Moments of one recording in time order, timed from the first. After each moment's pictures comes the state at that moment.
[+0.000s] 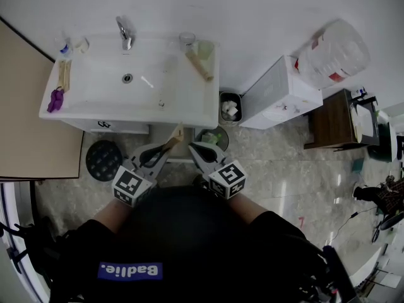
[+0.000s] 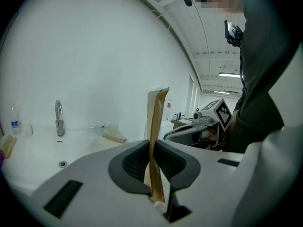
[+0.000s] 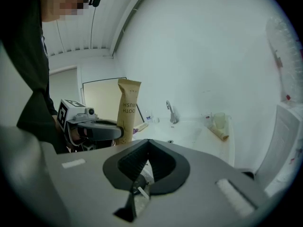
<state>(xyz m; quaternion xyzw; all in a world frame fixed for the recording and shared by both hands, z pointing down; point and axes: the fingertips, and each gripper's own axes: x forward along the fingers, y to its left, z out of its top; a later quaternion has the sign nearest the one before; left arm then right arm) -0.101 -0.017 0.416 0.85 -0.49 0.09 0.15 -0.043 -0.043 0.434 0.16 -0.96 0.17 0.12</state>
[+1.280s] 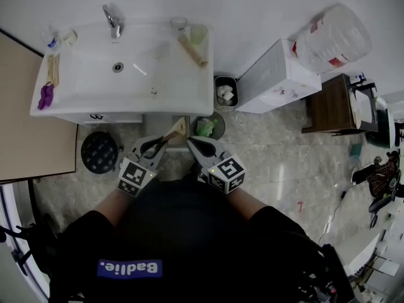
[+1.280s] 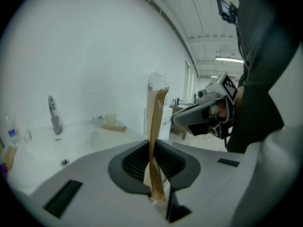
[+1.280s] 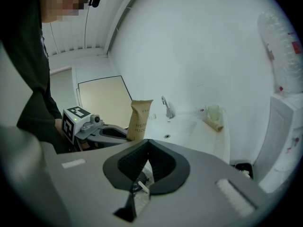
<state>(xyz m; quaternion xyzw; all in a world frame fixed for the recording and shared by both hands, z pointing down) -0.088 -0.024 0.479 0.85 -0.47 0.19 0.14 -0.025 -0.041 0.457 0.18 -0.95 0.20 0.13</state>
